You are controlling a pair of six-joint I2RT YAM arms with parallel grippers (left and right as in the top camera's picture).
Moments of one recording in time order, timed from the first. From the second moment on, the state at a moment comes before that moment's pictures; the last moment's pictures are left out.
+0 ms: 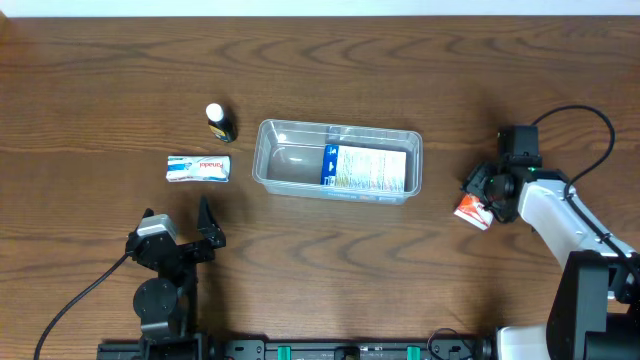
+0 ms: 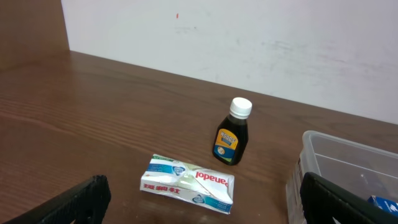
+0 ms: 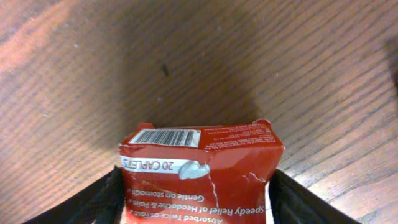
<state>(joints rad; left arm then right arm) 0.10 0.01 0.02 -0.12 -0.04 -0.19 -0.05 1.59 0.82 -0.49 0.08 0.60</state>
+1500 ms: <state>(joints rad) 0.10 0.01 0.02 -0.12 -0.04 -0.19 -0.03 1.17 0.85 -0.19 -0.43 0.51</state>
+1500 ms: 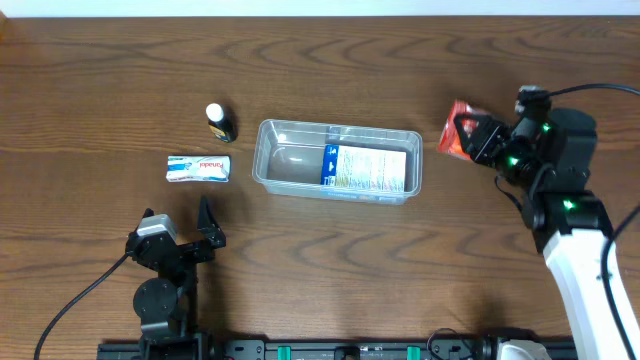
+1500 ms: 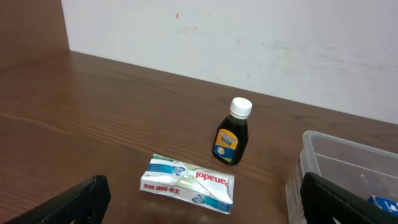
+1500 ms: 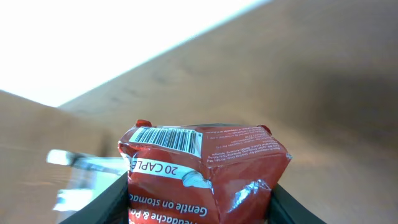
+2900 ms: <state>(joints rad) 0.10 0.01 0.02 -0.12 -0.04 -0.19 0.79 1.78 0.87 0.62 0.29 0.66</state>
